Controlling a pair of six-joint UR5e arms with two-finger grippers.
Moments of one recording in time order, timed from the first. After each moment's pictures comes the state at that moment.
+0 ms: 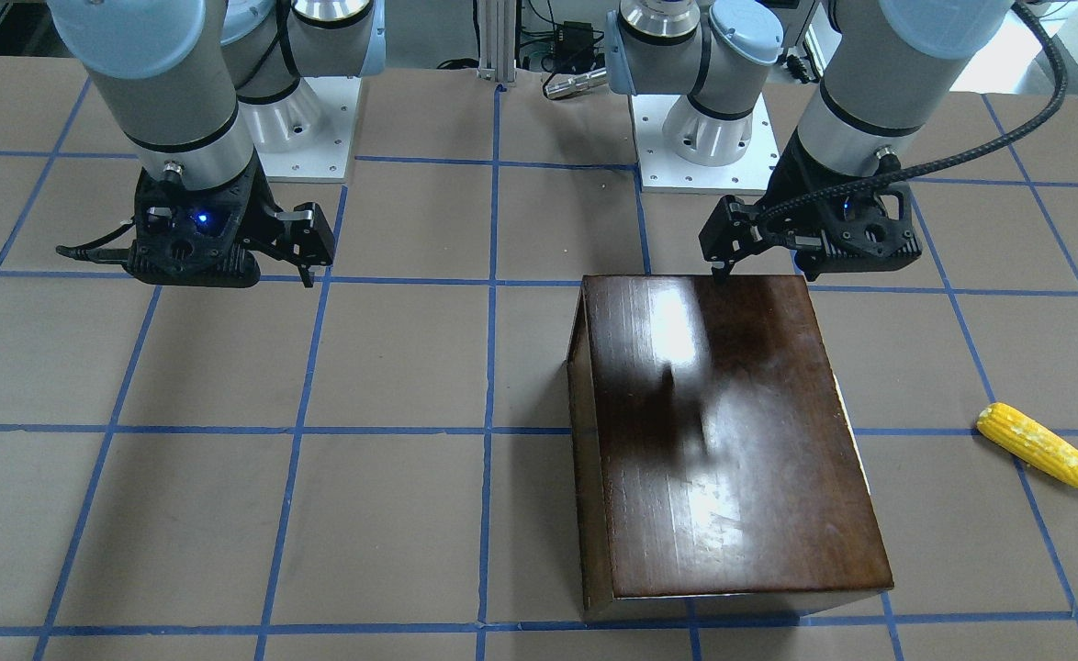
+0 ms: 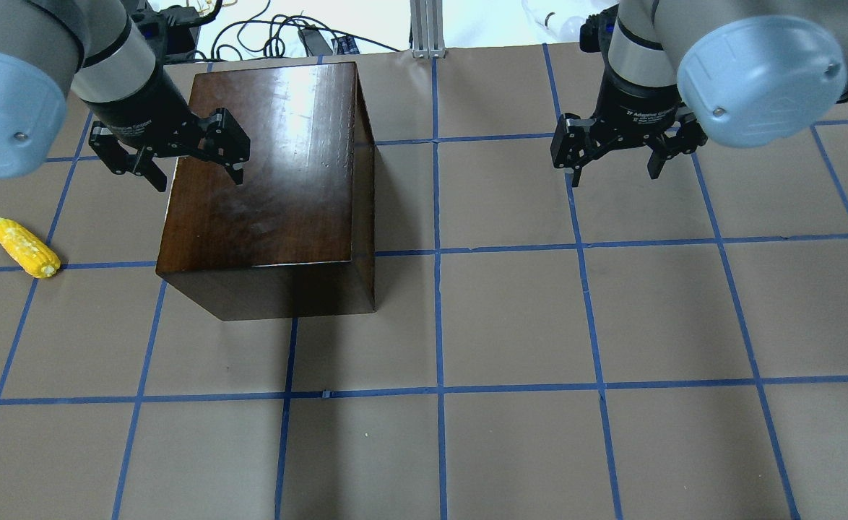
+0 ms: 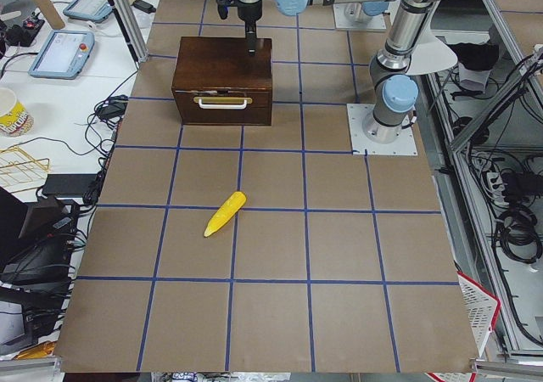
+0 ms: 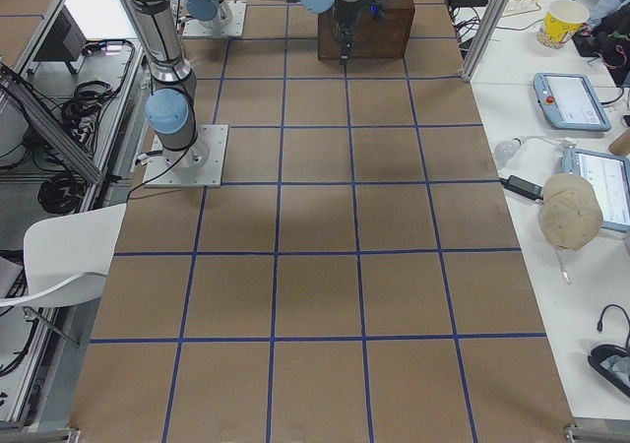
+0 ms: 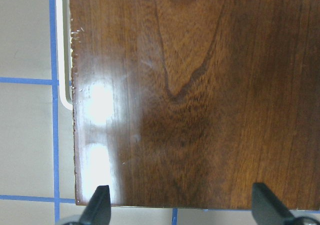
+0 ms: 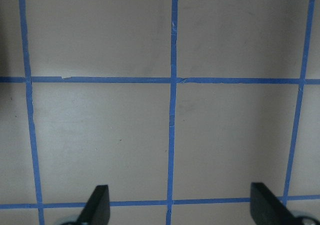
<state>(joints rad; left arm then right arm) -1.51 -1.61 -1.60 -1.49 1.58 -0.02 1.65 -1.48 1.58 -1.62 -1.64 0.06</state>
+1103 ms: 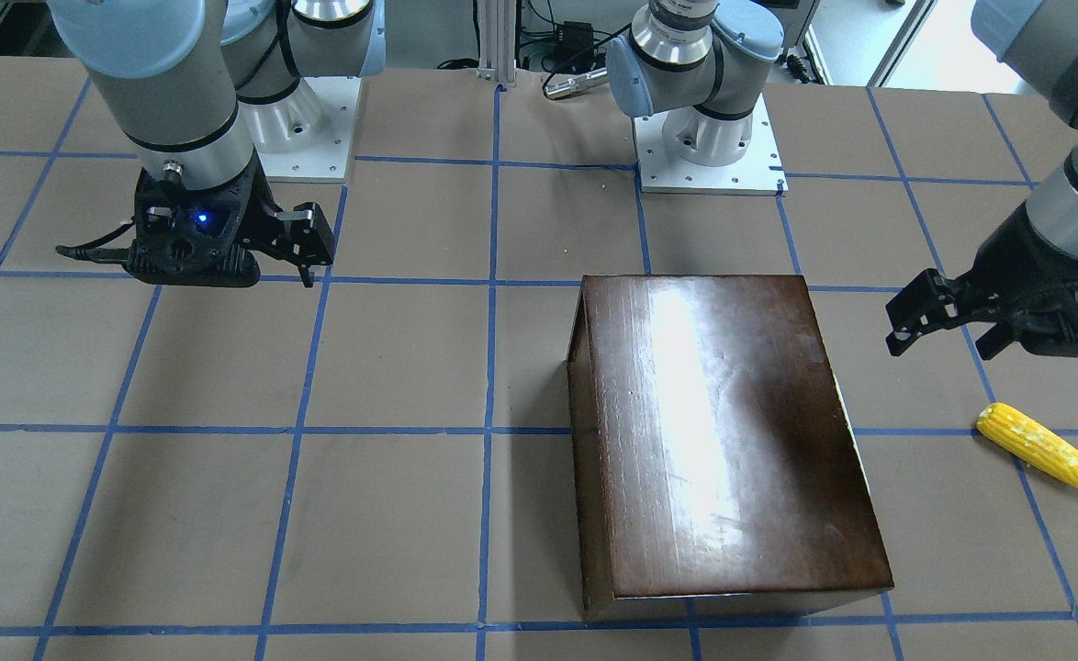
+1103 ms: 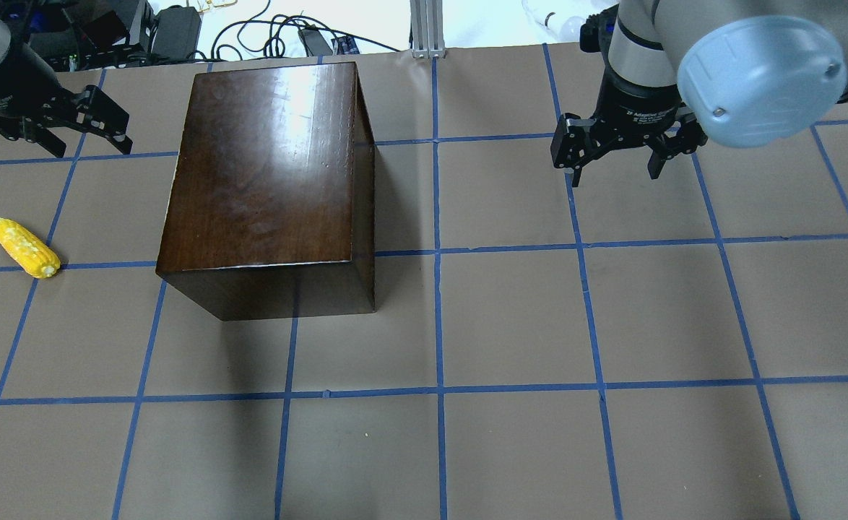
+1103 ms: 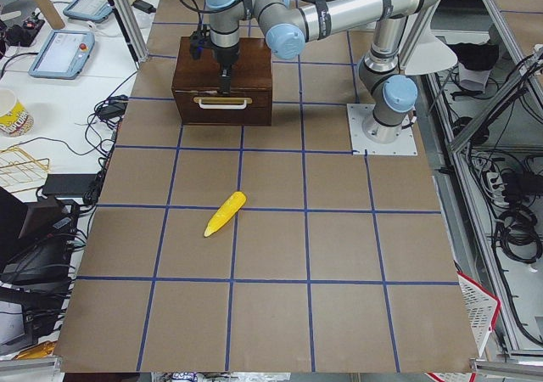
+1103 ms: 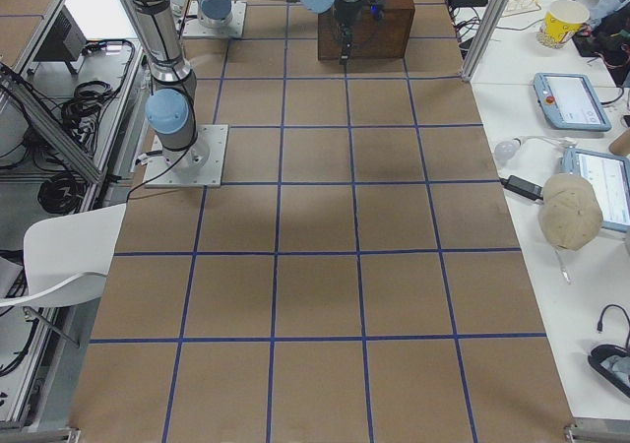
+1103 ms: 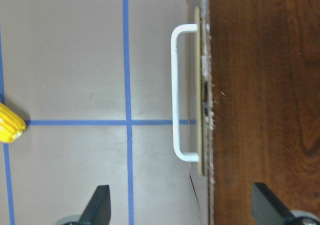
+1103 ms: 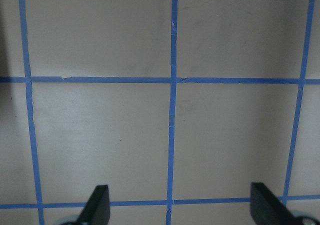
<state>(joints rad) -1.21 -1.73 -1.53 -1.40 1.51 0.39 1.65 -1.48 1.58 -1.62 -1.64 0.06</state>
